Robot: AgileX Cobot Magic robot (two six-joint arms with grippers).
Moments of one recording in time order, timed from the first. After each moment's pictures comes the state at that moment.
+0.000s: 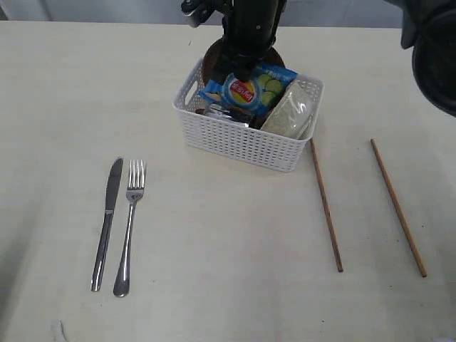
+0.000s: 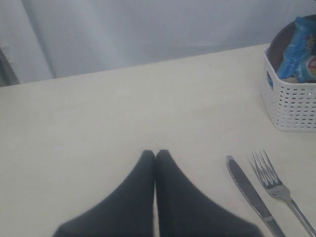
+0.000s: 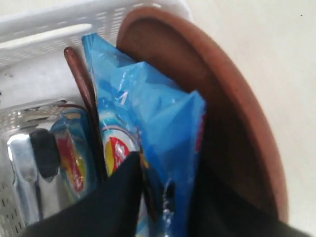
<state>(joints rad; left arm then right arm) -0.17 0.00 0.00 0.05 0.33 0.04 0.58 2.26 -2.00 -0.14 1.13 -0.38</state>
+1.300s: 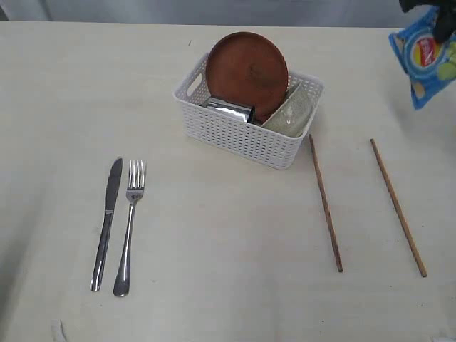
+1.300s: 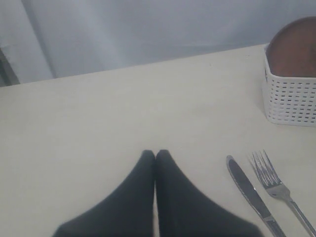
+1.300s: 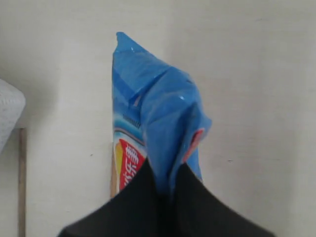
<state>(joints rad) -0.17 0.00 0.00 0.05 0.33 0.04 0.02 1.84 -1.61 -0.06 1.15 -0.10</state>
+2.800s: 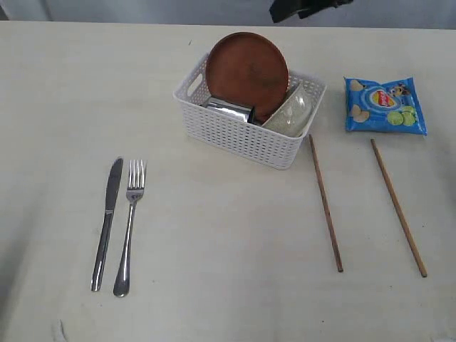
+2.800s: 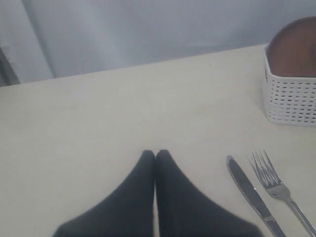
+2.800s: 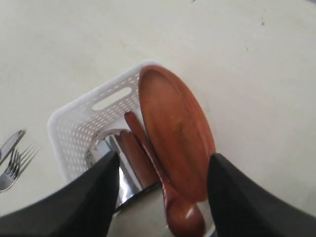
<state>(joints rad) -0.17 0.00 0.00 0.05 0.33 0.04 0.26 1.87 -1.62 0.50 0.91 -0.56</state>
